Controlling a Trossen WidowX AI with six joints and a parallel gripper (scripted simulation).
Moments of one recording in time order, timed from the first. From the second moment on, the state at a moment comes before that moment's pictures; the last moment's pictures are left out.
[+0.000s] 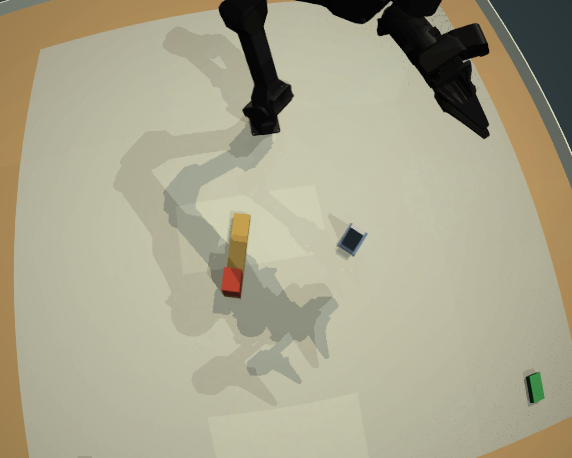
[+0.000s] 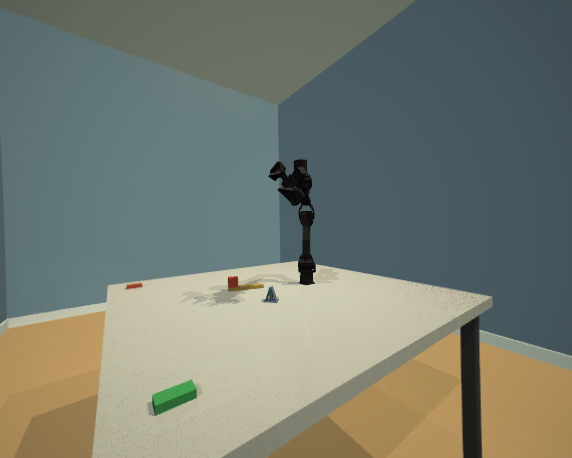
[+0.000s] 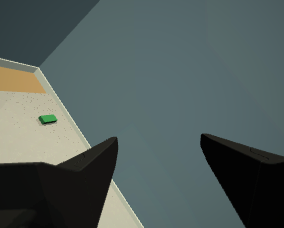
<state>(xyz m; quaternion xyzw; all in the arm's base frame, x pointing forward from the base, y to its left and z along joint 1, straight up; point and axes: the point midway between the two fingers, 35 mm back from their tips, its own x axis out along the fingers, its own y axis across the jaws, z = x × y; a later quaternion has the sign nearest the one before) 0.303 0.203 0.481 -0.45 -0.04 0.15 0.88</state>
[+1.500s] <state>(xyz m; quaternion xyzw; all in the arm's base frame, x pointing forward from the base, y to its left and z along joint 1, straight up) 0.382 0.022 0.269 -0.83 0.23 0.37 0.35</state>
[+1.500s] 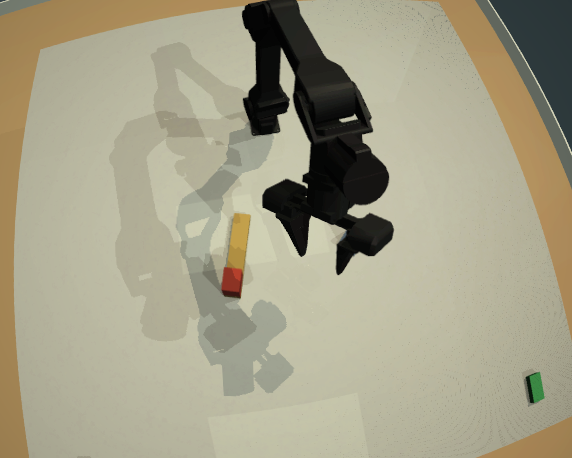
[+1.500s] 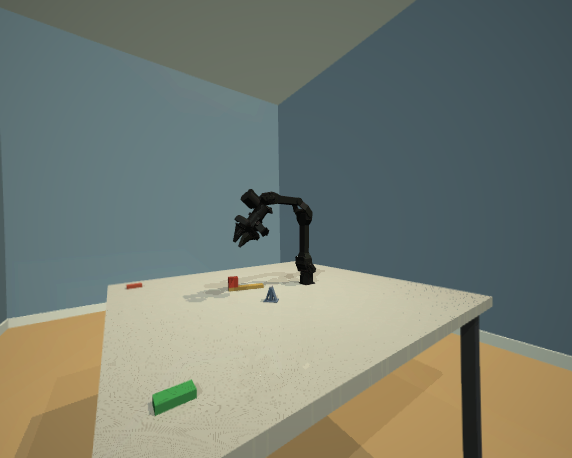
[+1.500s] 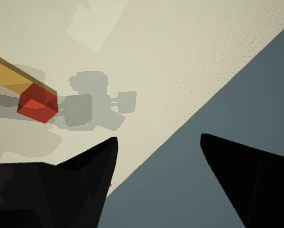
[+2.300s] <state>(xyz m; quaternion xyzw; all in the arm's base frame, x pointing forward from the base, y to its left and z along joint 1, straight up) 0.326 -0.077 0.186 -0.75 0.18 0.61 0.14</state>
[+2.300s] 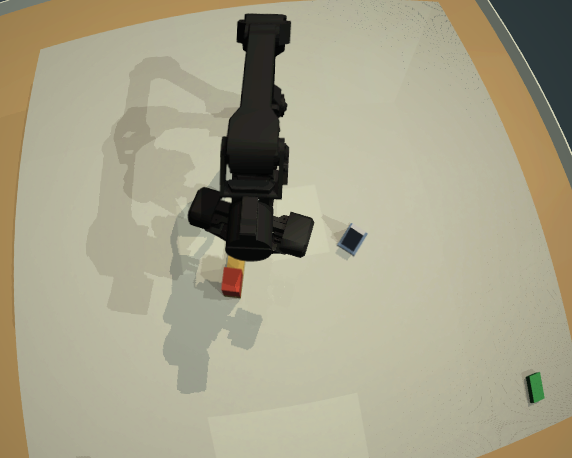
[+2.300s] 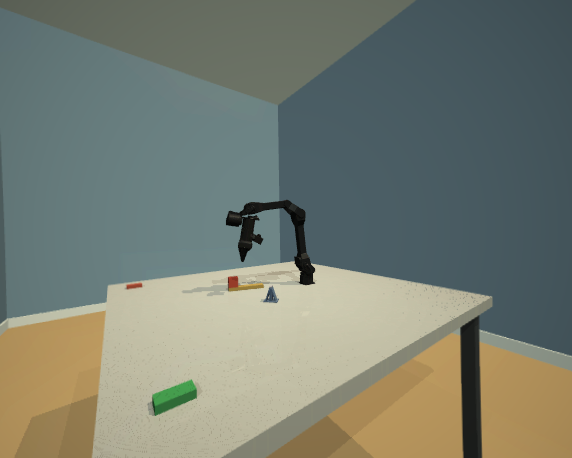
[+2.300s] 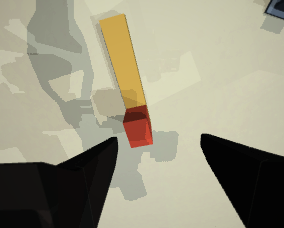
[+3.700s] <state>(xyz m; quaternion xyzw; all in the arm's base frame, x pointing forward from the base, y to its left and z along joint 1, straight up) 0.301 -0.102 0.067 -0.71 0.12 0.69 0.11</state>
